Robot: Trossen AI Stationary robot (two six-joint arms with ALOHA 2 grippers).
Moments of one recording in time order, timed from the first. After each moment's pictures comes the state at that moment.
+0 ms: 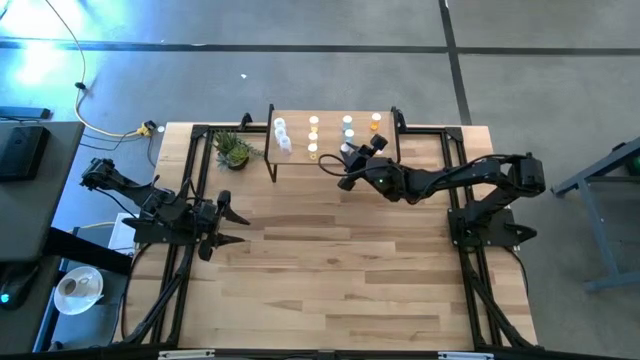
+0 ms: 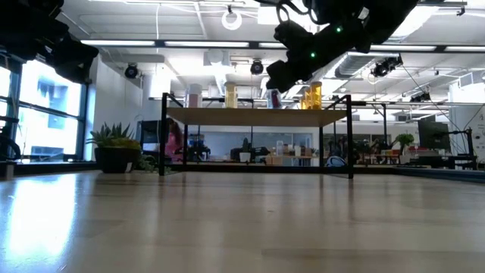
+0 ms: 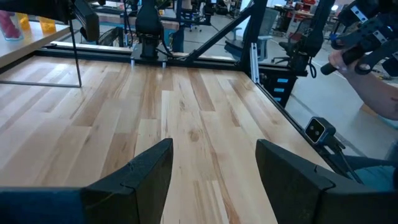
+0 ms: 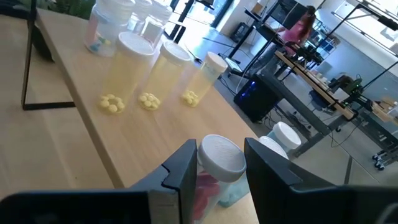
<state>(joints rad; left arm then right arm) -0.35 0.18 0.15 -0.16 -0.27 -0.18 -0.13 1.54 0.84 0.43 0.73 -0.38</state>
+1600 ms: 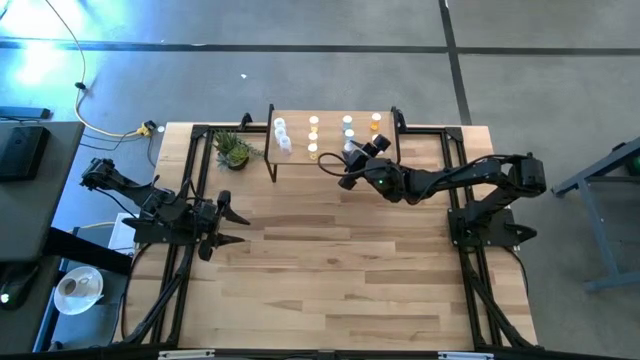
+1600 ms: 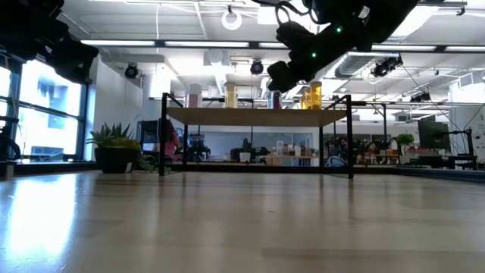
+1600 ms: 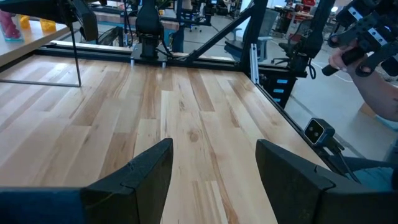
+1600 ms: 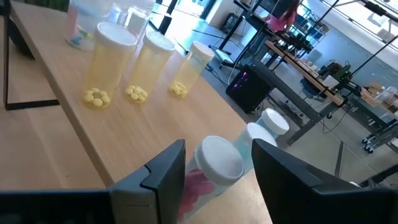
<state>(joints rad) -0.35 0.18 0.15 -0.16 -0.27 -0.19 -0.13 1.54 0.84 0.39 0.79 -0.32</state>
